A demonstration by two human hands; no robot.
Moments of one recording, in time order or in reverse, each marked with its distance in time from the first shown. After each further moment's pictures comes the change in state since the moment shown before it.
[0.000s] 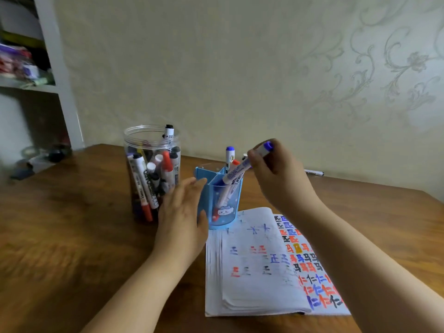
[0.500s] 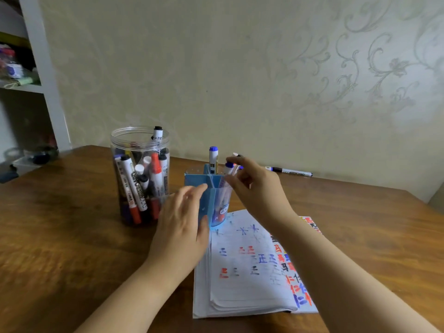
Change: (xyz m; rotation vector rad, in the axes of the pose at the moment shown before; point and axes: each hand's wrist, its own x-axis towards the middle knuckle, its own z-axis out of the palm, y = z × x) left_hand -0.010 0.009 0.003 -0.080 0.059 0.212; right_hand -0.004 0.031 0.019 -0.133 -0.060 -0.147
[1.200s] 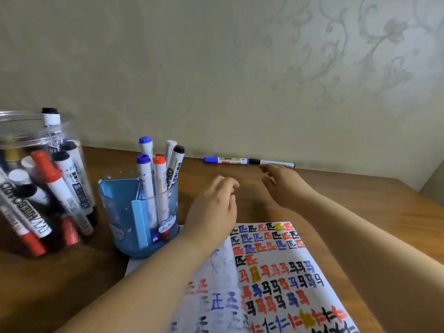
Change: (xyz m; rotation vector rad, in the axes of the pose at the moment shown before) left_hand 0.085 0.053 0.140 -0.159 -0.234 -0.011; right_hand 0.040 0.196 -0.043 -0.450 -0.302 0.294
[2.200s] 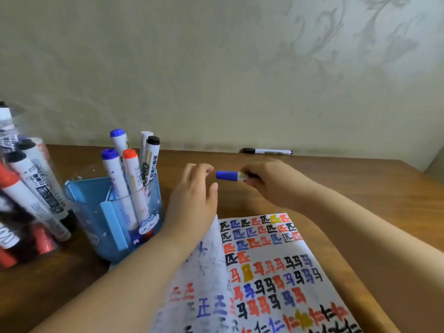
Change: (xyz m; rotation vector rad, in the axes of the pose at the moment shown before) left_hand 0.005 -0.014 0.005 0.032 0.109 -0.063; right_hand -0.014 -0.011 -0.008 -0.079 -0.088 -0.276
